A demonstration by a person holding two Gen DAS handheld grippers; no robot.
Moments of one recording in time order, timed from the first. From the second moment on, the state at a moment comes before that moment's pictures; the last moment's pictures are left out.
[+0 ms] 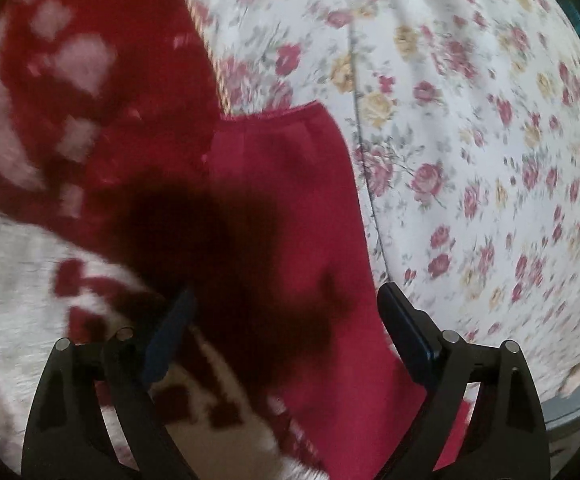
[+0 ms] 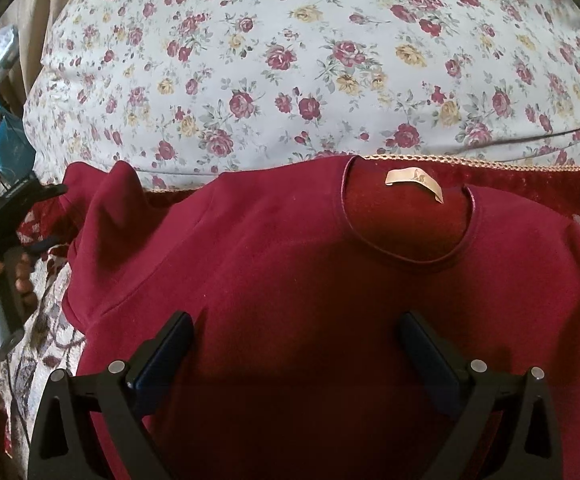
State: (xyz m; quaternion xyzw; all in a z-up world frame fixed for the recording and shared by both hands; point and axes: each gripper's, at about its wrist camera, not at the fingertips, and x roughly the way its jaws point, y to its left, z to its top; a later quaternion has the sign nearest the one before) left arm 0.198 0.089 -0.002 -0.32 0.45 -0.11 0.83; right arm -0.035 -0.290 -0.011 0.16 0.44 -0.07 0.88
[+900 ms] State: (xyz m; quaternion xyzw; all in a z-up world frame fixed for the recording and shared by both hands) left arm 0.129 0.045 0.150 -0.26 0.38 -0.31 0.83; right arm -0.034 -0.293 -0.011 0.18 0.43 -0.07 0.88
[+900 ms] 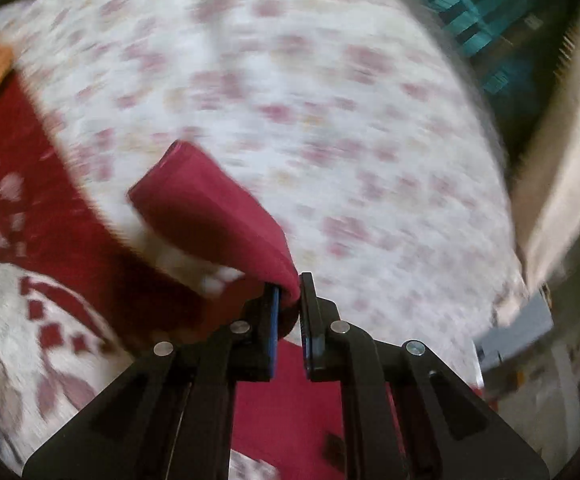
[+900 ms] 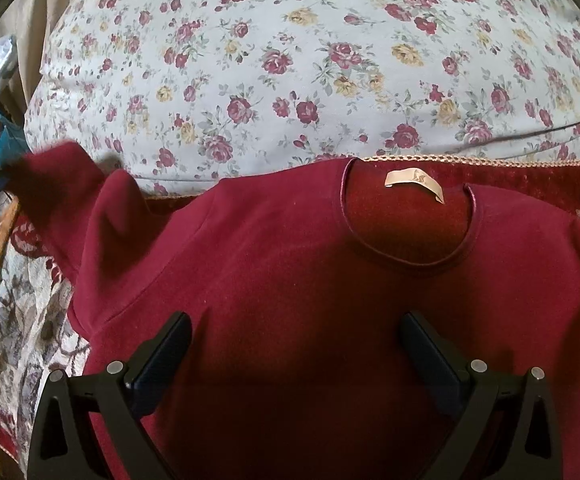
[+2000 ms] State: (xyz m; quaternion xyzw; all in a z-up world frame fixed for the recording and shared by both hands) left arm -0.007 -0.053 0.036 -0.06 0.48 -0.19 0.85; right arm -0.088 -0.474 0.030 0.18 0.49 -0.17 0.83
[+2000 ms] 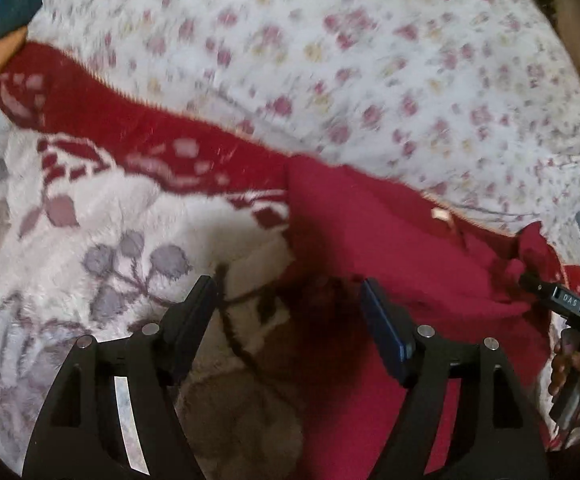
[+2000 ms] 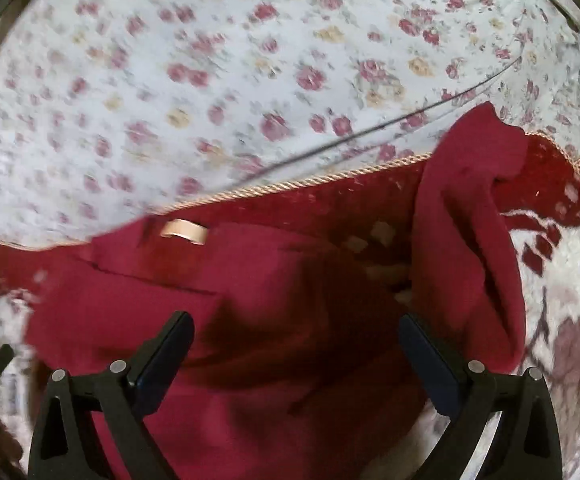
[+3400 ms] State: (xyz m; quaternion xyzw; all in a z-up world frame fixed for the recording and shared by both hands) left arm -0.004 -0.096 0.024 0.02 0.46 -0.17 0.87; right arm -0.163 -0.457 0.055 0.16 0.45 -0.10 0.87
